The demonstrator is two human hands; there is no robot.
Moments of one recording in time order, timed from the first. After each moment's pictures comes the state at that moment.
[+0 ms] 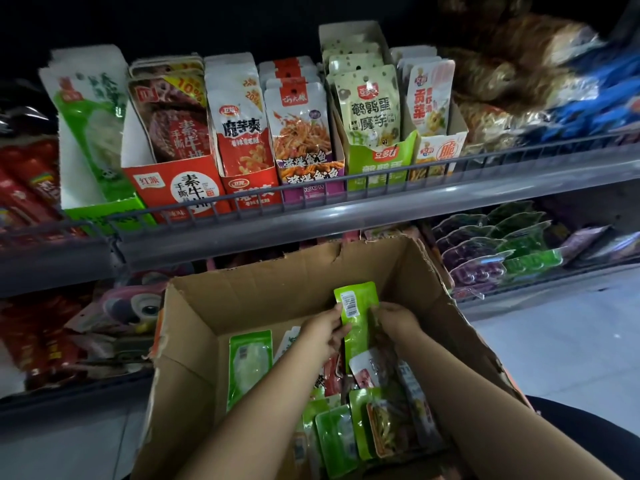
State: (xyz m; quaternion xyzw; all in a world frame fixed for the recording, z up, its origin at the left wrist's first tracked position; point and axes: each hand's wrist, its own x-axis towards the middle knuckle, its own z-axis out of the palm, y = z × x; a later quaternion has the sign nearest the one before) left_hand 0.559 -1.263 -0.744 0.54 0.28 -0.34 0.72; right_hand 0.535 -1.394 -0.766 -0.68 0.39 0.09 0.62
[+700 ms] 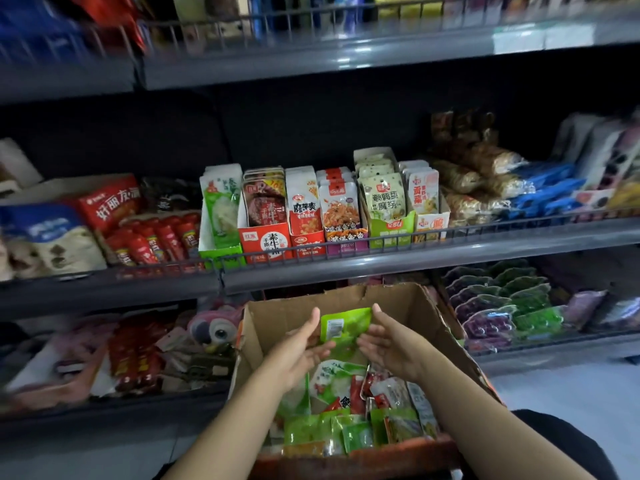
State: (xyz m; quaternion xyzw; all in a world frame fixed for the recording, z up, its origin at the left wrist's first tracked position) left_hand 0.470 -1.164 -0.599 0.57 0.13 -0.23 0.78; right_hand 0.460 -1.341 -0.620 -0.46 0.25 0.16 0.84
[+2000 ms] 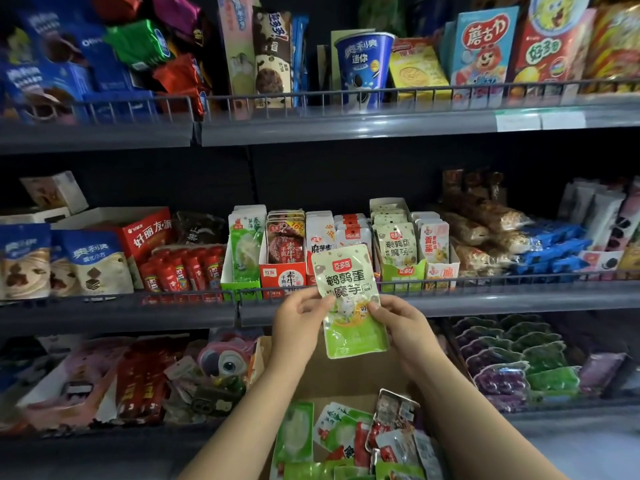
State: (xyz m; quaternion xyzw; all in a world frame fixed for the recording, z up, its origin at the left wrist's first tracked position) left_hand 0.464 -1.167 -0.503 0.73 -0.03 0.12 0.67; right_hand 0.459 -1.327 -0.520 -0.63 0.04 -0.07 0.77
